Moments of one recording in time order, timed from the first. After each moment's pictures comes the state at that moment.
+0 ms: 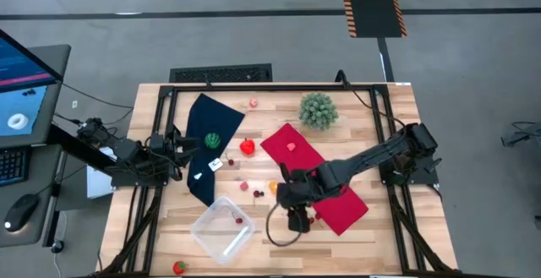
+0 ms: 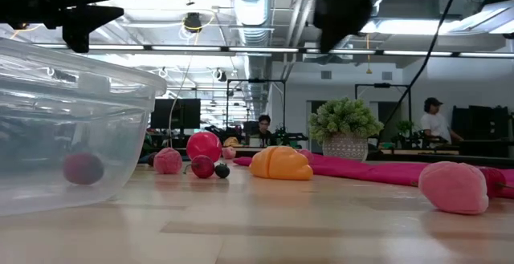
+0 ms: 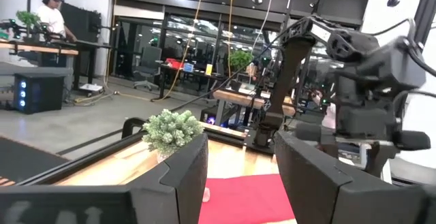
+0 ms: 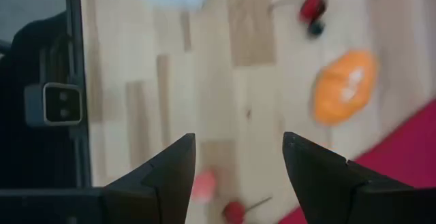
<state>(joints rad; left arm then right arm) -0.52 0.01 0.06 0.22 -0.77 -0.03 0.40 1.84 1.50 -0.81 -0.05 0.48</state>
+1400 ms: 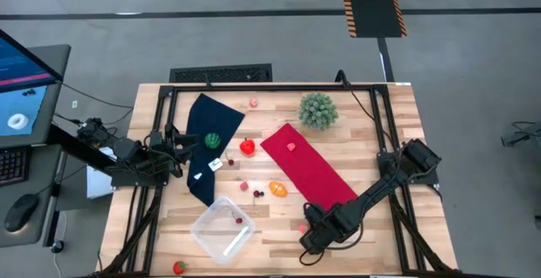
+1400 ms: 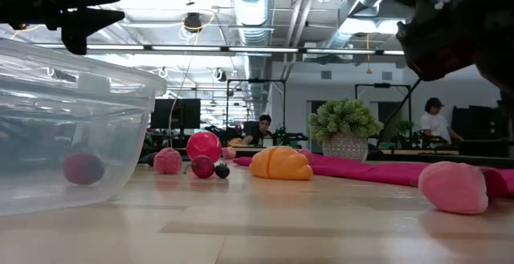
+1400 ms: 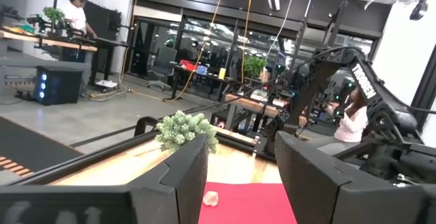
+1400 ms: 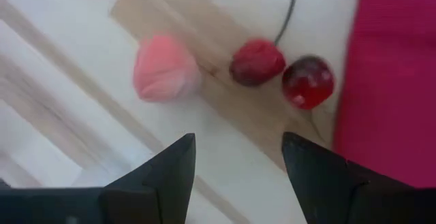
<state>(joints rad) -0.52 0.01 0.06 0.24 -0.84 -0.07 0.67 1.95 1.22 -0.67 0.05 1.47</state>
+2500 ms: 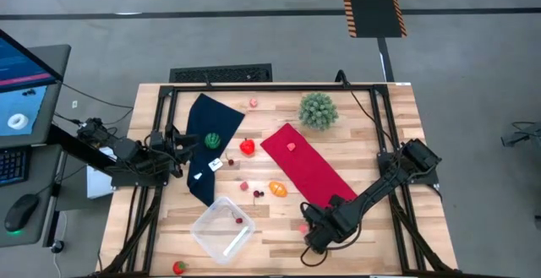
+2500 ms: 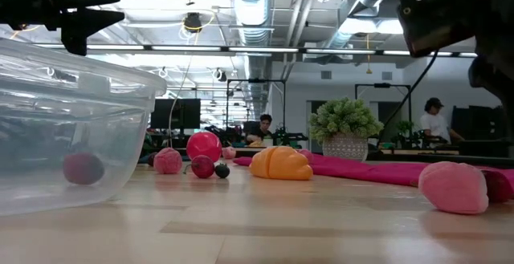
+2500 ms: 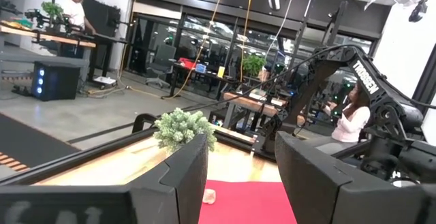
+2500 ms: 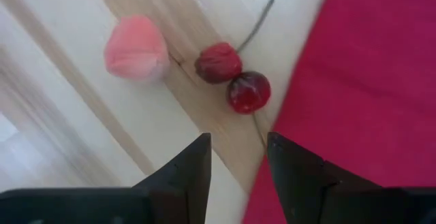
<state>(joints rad) -0.52 0.01 0.06 0.23 -0.83 -0.09 0.67 1.94 1.30 -0.88 0.08 1.20</state>
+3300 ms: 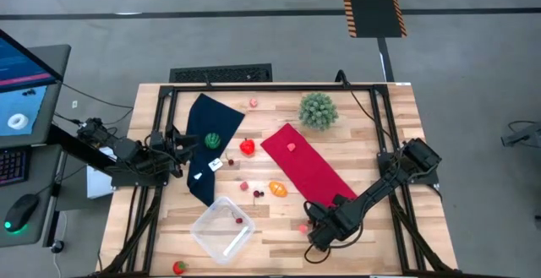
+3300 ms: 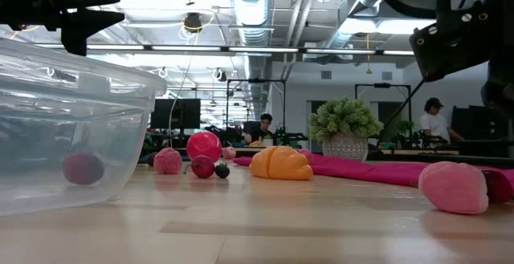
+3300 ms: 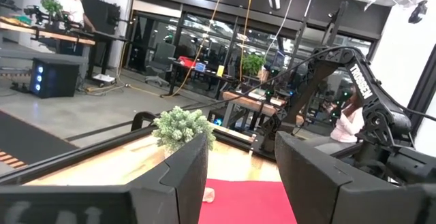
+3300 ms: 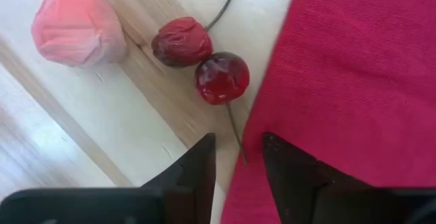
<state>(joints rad) -0.52 0.01 0.06 0.23 -0.83 -0.11 0.67 1.93 1.20 -0.80 0.05 1.23</state>
